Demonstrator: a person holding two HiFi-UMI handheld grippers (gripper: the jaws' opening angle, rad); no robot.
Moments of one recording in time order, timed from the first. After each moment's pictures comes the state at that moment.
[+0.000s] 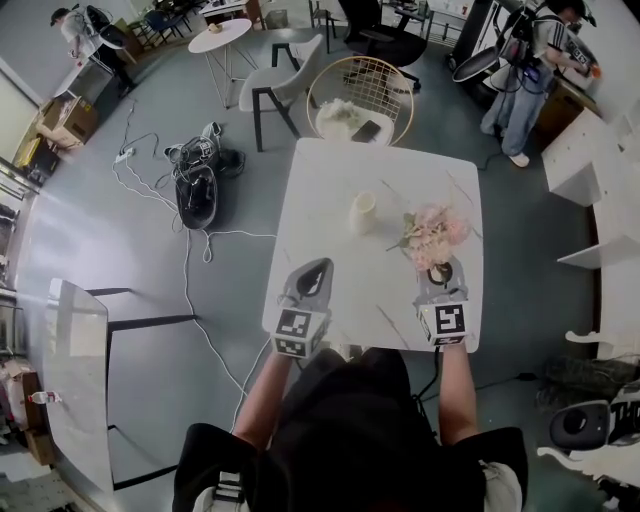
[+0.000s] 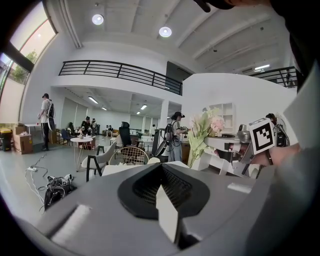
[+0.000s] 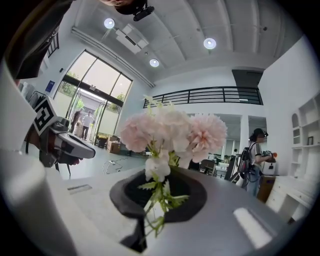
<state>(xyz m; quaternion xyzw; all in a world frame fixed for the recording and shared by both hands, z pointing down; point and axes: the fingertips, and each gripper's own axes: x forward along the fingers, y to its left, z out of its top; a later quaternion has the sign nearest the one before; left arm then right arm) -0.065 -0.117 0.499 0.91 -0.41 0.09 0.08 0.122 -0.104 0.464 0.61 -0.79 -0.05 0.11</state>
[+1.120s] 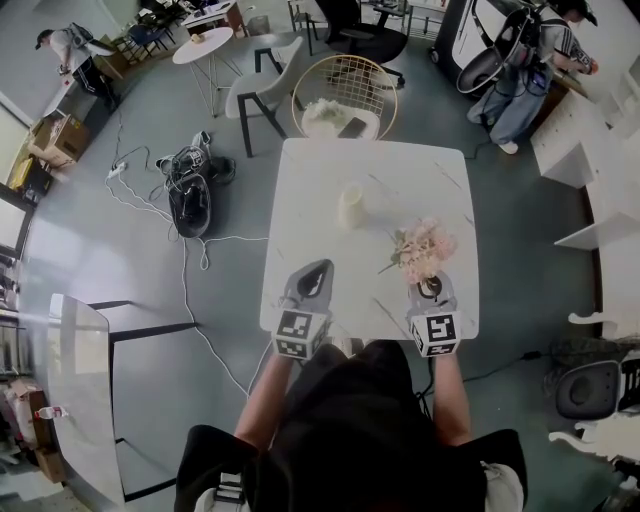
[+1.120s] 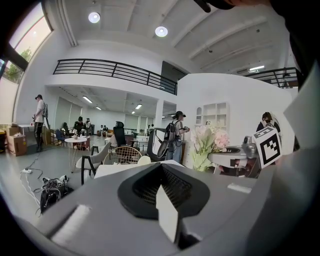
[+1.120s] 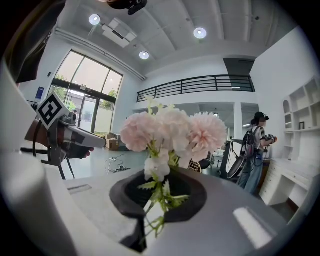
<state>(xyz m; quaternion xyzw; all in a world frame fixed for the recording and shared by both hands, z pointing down) -0.053 -0.087 0.496 0.92 -0.38 0.10 0.08 0.118 -0.042 0.508 0.63 -0.77 0.02 0.11</state>
